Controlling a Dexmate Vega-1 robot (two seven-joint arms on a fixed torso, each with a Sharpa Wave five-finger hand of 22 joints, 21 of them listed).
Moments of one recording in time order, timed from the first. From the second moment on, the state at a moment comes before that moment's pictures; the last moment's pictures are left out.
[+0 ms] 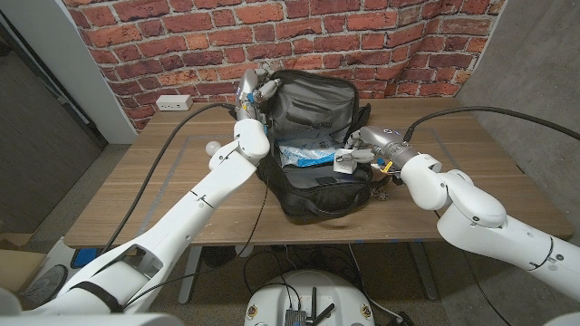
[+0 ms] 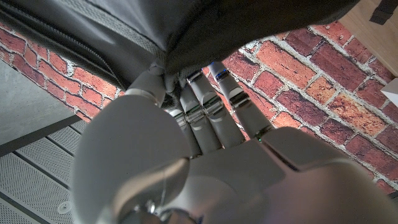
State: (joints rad) left arm 0.71 0.39 0.54 -1.81 0.10 0.36 0.68; left_hand 0.99 0.07 0.46 -0.18 0.18 1.14 -0.08 0.24 0.20 1.24 -0.19 0.19 0.19 1.21 -0.24 0.19 0.17 0.83 -0.10 0.24 0.18; right arm -1.04 -1.01 -0.54 -2.41 -0.57 -0.69 0.11; right_hand 0.64 0.01 0.32 -0.16 0.17 0.64 -0.04 0.43 0.23 0.77 -0.11 0.59 0.57 0.66 -0.06 0.52 0.50 0.66 -0.06 0.25 0.18
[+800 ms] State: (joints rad) left arm 0.72 0.38 0.55 -1.83 0.11 0.38 0.70; left_hand 0.99 0.06 0.46 -0.18 0.18 1.14 -0.08 0.24 0.20 1.24 -0.19 0.19 0.19 1.21 -0.24 0.19 0.17 0.83 -0.10 0.24 0.18; right arm -1.11 -1.10 -0.43 -2.46 -0.50 -0.72 0.04; right_hand 0.65 0.01 0.32 -0.16 0.17 0.65 -0.04 0.43 0.22 0.77 -0.11 0.60 0.58 0.66 -0.06 0.51 0.50 0.67 -0.06 0.25 0.18
